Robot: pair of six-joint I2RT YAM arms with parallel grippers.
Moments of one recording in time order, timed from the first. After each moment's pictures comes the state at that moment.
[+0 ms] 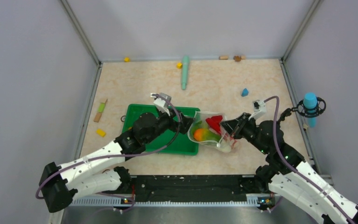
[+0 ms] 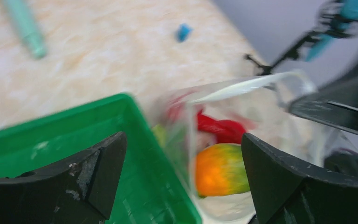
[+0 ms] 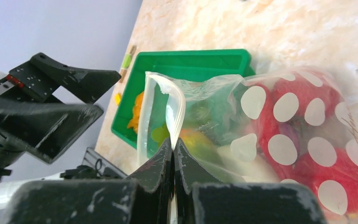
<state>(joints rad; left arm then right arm) -0.91 0.97 0.66 0.24 -0.06 -0.40 0.71 0.51 0.59 -0.29 0.06 0.81</state>
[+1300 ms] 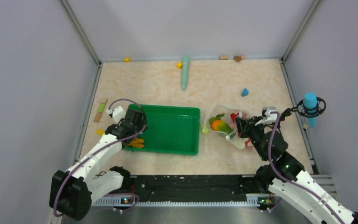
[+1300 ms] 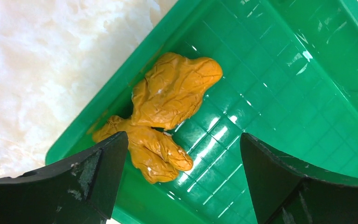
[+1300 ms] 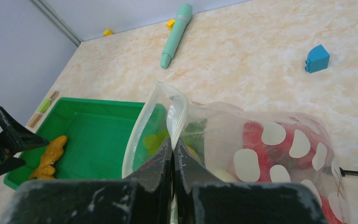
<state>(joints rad) -0.38 1.02 0.64 -0.66 -0.49 -0.99 0.71 0.32 0.42 -0.16 0.39 0.43</state>
